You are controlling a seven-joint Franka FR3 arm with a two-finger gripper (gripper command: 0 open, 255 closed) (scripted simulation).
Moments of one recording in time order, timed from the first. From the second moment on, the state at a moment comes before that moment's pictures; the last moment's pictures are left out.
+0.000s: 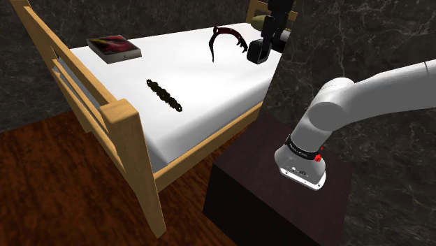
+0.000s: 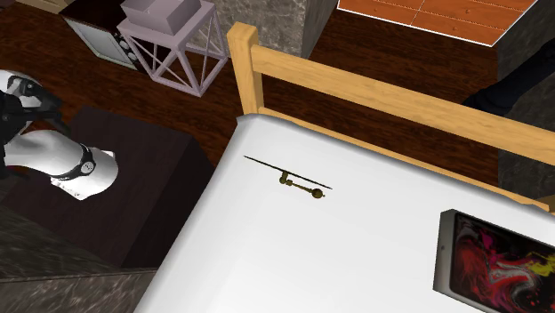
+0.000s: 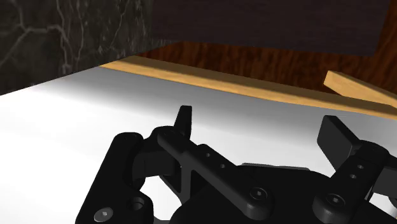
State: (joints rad) arm -0.02 -0.82 -0.04 -2.41 -0.08 1.50 -0.07
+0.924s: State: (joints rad) arm 0.01 -0.42 0.07 -2.33 -0.02 1.81 0.11
